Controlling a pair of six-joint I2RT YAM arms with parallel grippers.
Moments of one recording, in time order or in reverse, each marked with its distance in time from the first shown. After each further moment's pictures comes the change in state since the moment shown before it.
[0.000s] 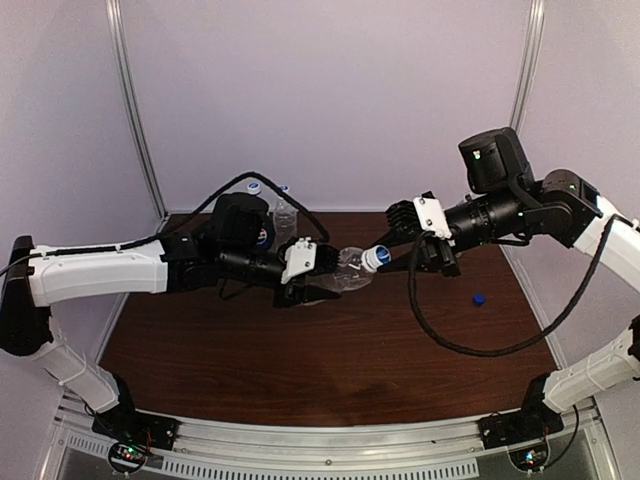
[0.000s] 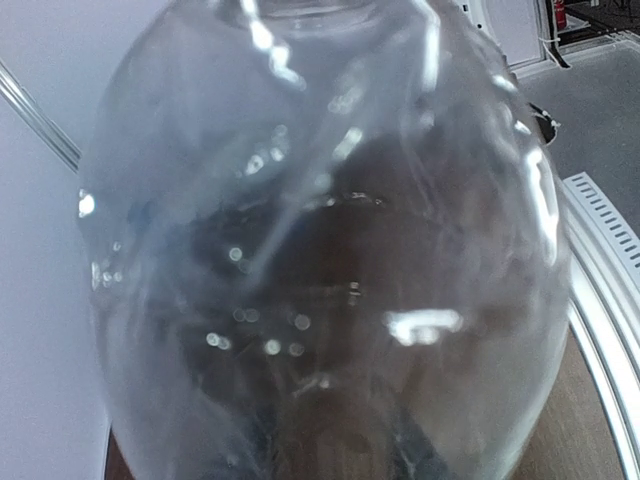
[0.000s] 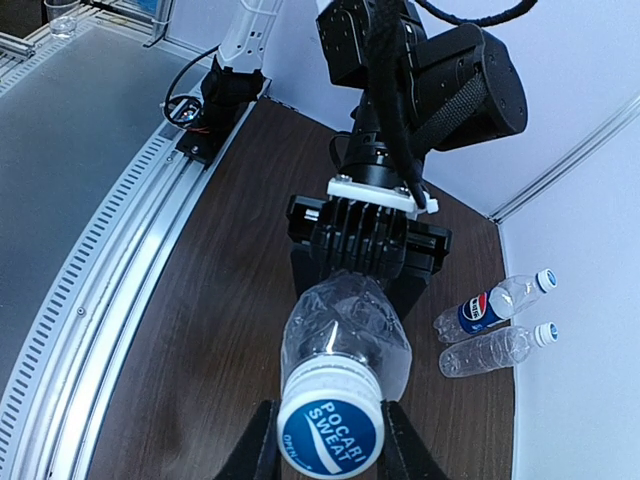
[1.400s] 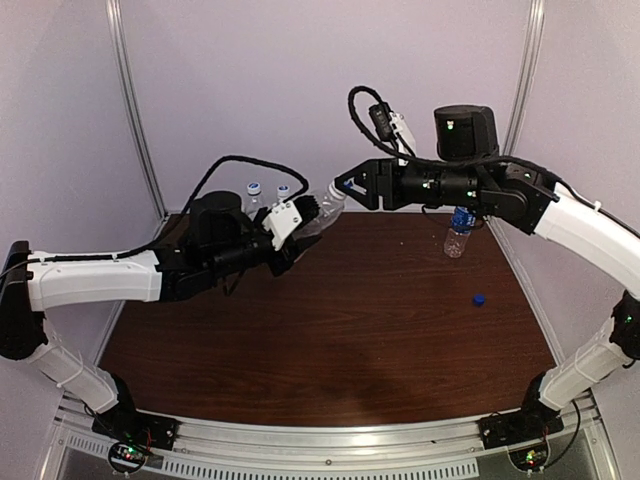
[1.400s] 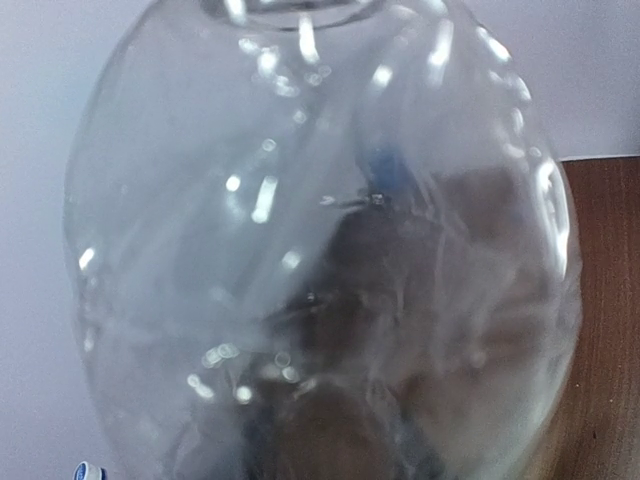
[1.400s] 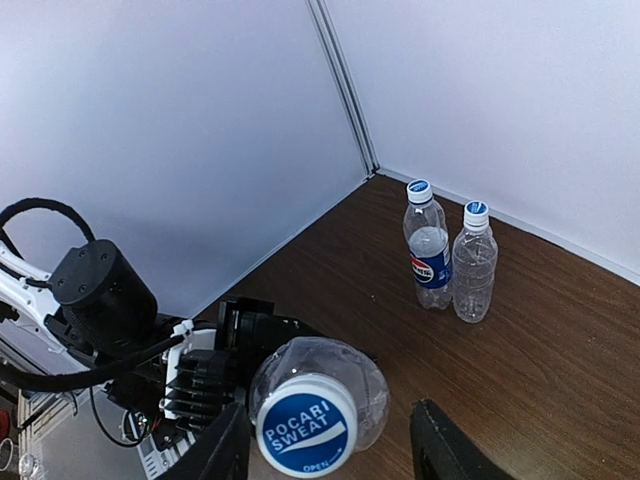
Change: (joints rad) left arm 0.041 -0.045 -0.124 0.372 -0.486 -0.200; right arm 0.002 0.169 0.085 0.404 0.382 1.154
